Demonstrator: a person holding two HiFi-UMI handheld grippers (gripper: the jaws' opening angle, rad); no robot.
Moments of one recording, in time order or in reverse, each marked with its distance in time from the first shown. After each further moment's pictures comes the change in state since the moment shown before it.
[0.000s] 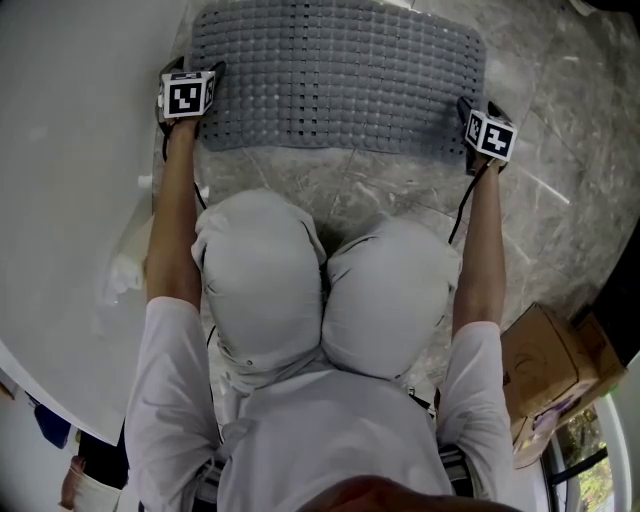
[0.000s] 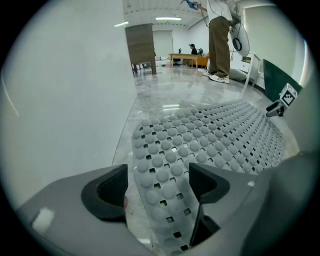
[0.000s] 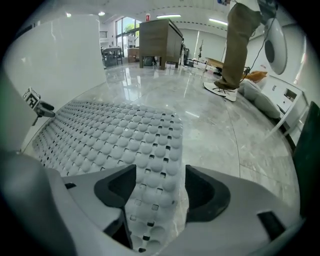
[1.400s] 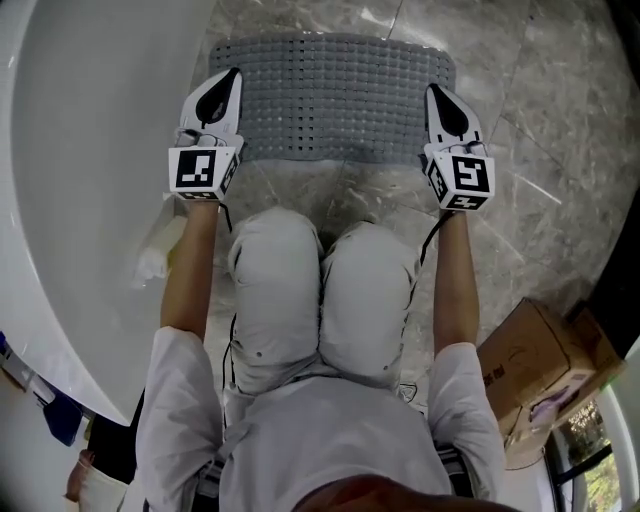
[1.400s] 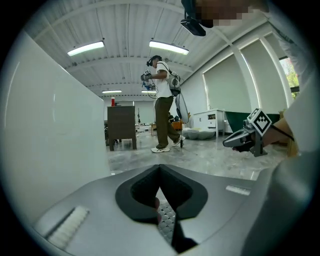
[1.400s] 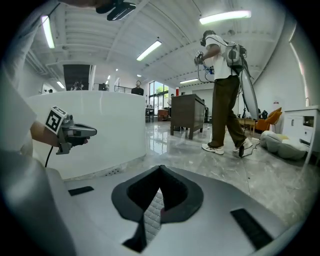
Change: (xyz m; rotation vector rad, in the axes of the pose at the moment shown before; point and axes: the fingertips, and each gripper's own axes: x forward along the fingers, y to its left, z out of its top) left arm -0.258 -0.096 0.199 0.084 -0.767 -0.154; right arm -0.238 0.126 0.196 -0.149 -0.677 0.257
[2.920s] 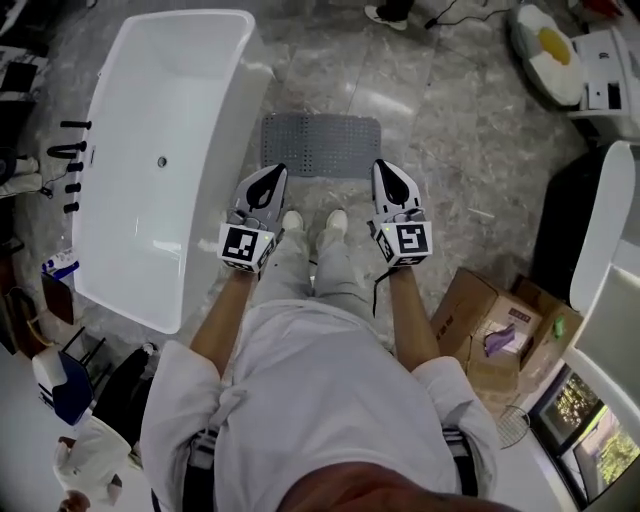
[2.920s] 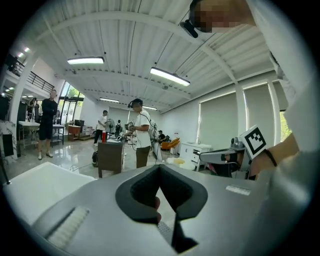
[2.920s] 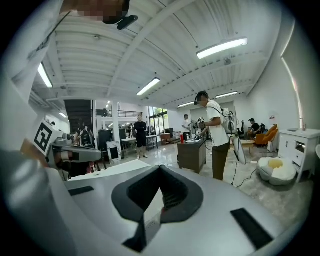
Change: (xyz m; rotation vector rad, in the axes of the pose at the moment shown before) left arm -0.326 -0.093 0.612 -0.156 -0.073 -0.120; right arm -0.399 0.110 0.570 0.112 -0.183 0.046
